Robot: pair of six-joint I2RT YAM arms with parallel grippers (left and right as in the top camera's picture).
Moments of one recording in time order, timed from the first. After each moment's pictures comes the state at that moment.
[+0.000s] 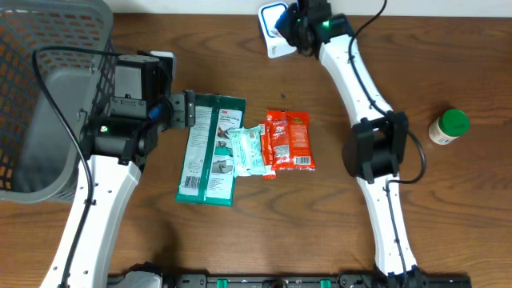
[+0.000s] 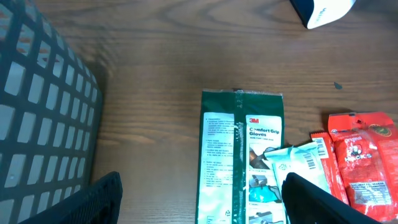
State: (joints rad) left arm -0.15 1.32 1.27 -0.79 -0.05 -0.06; right arm 0.30 2.61 2.59 -0.79 -0.13 1.01
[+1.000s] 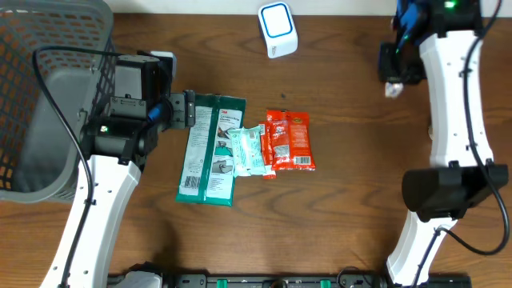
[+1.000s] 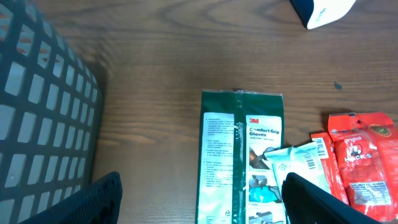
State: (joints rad) left arm -0.15 1.32 1.27 -0.79 -0.05 -0.06; right arm 0.08 2.09 2.30 -1.65 0.21 0.20
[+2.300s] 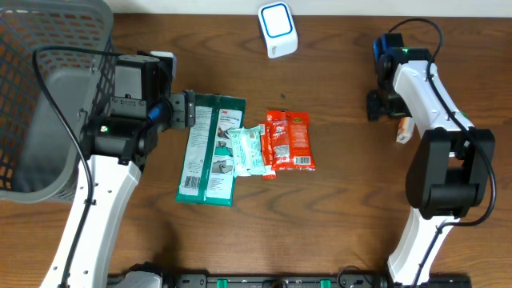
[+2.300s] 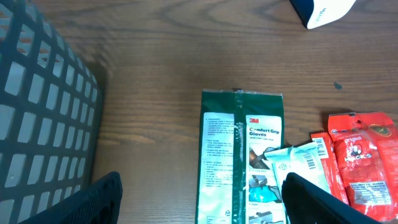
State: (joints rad) left arm -0.15 1.32 1.27 -0.79 -0.05 -0.06; right arm 0.03 2.10 1.69 -1.13 0.36 0.11
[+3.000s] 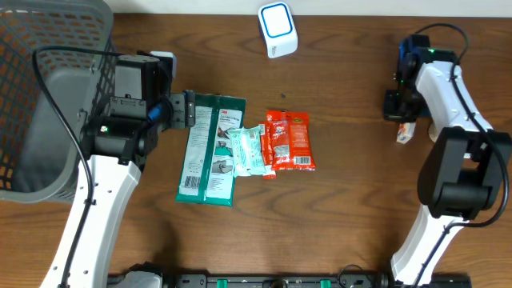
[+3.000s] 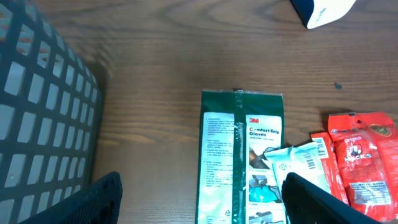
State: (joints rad) left arm -0.15 1.32 1.27 -0.79 -0.05 -0.06; right arm -0.09 2.10 1.69 -1.14 0.20 0.12
